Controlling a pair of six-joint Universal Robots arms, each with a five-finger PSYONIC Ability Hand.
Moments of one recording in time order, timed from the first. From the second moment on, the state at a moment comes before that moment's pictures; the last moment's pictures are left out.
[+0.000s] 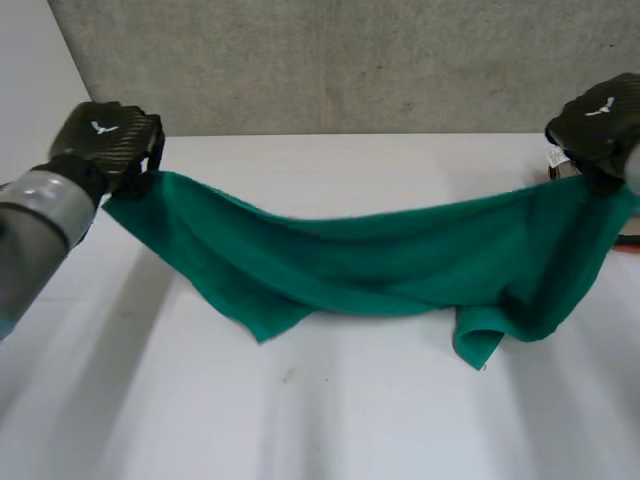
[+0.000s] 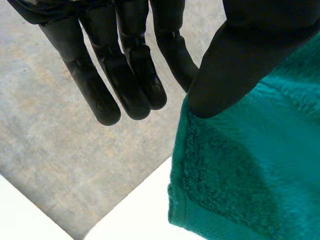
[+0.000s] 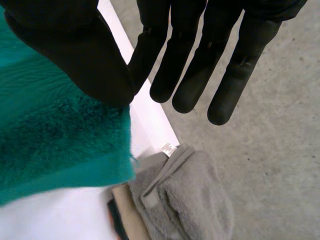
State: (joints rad) left arm 4.50 -1.79 -1.50 3.30 -1.36 3.54; right arm 1.80 -1.34 1.17 0.39 1.55 2.29; left_hand 1.15 1.20 1.19 1.20 0.98; right_hand 1.12 1.17 1.19 1.20 1.00
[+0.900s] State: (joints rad) left arm 4.50 -2.02 -1.73 3.80 -1.39 3.54; right arm 1.81 -0.96 1.26 -0.07 1.47 2.49; left_hand 1.15 1.20 1.20 1.20 0.98; right_hand 1.12 1.18 1.19 1.20 1.01
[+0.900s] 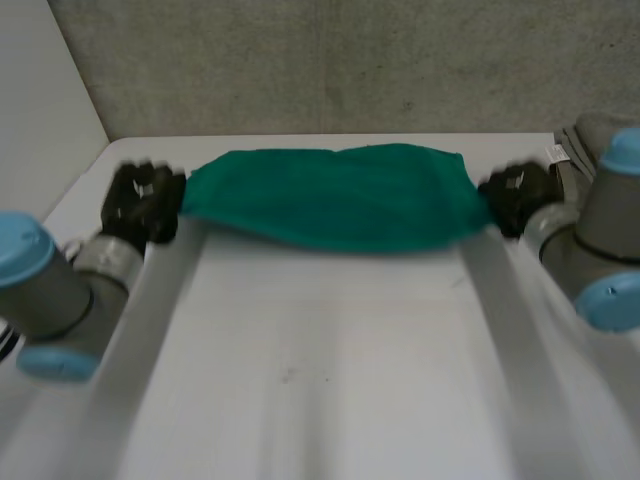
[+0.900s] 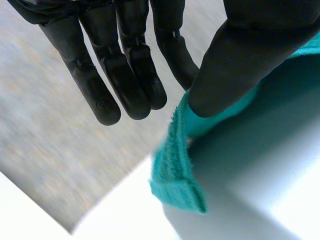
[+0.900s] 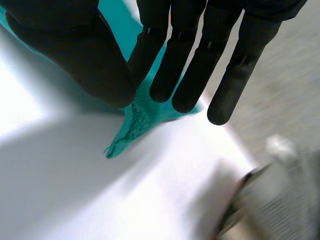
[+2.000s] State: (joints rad) left arm 4.44 -1.84 -1.81 3.40 -1.45 3.85; right arm 1.76 -1.44 1.84 0.32 1.43 2.64; left_hand 1.15 1.20 1.20 1.20 0.98; right_hand 0.23 0.22 0.22 0.22 0.05
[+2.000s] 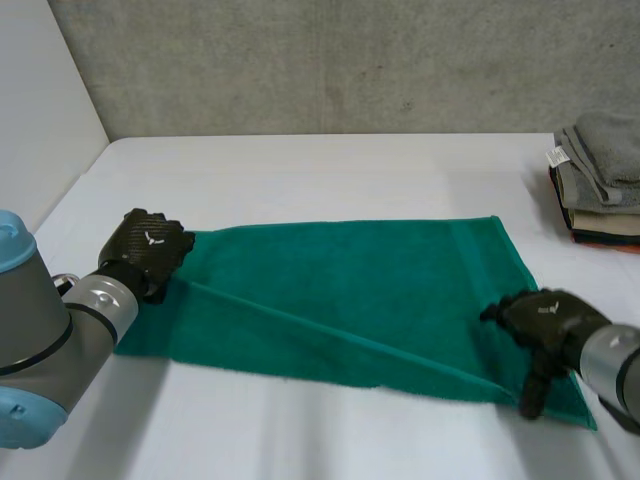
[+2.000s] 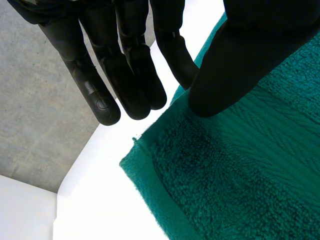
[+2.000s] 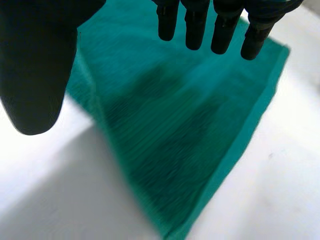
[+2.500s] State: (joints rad) left arm 4.45 -1.79 -1.83 3.32 -1.46 3.78; right arm 1.69 -1.49 2.09 -0.07 1.42 2.57; left_hand 1.15 1.20 1.20 1.20 0.98; right_hand 1.14 1.18 1.19 1.19 0.99
